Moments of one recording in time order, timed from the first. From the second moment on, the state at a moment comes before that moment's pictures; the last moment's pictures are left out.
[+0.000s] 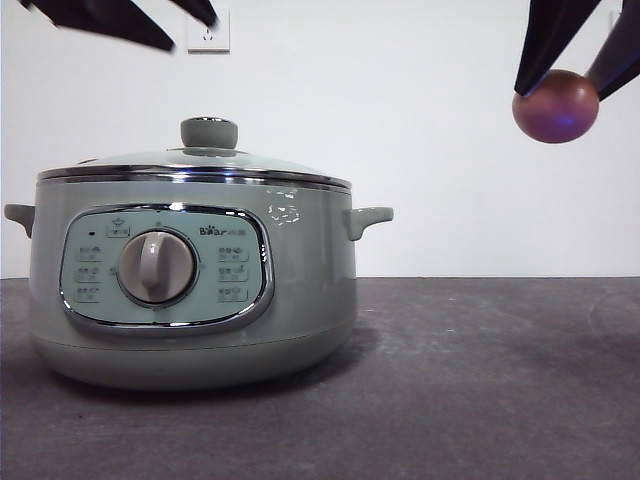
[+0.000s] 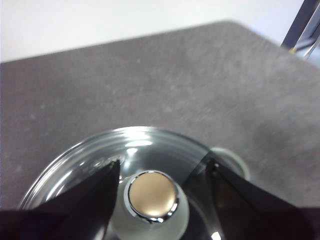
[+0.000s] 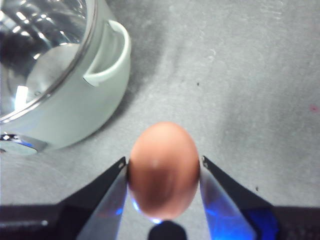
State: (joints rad) left arm -0.47 1.15 1.00 -0.26 0.13 -0.07; right arm 0.61 1.02 1.00 -0.83 0.09 0.29
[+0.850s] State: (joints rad) left arm -0.49 1.34 1.00 -0.26 0.08 -0.02; right arm 0.61 1.02 1.00 -0.85 0.11 0.29
